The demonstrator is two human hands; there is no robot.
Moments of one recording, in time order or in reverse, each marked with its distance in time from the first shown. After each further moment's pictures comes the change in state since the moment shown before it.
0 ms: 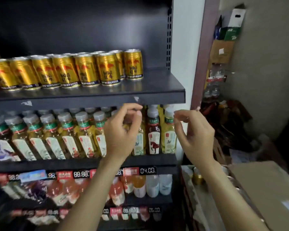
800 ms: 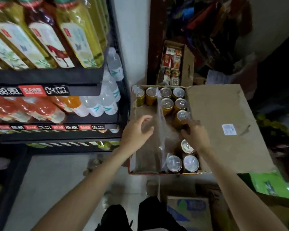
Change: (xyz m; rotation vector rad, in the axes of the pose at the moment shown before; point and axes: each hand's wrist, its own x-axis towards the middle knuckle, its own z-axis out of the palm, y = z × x) left_hand -0.289 -0.009 0.266 0.121 -0.769 -0.741; right_hand -0.268 0.279 -0.168 -0.410 -1.033 0.807
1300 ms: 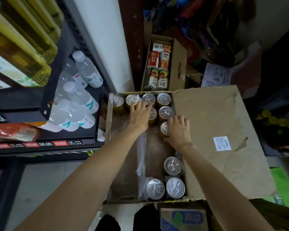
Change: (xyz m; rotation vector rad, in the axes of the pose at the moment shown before) left_hand 0.172 -0.006 0.120 1.007 -0.277 0.034; right_hand 0.103 0.047 0.037 -0.471 -0.107 -0.133
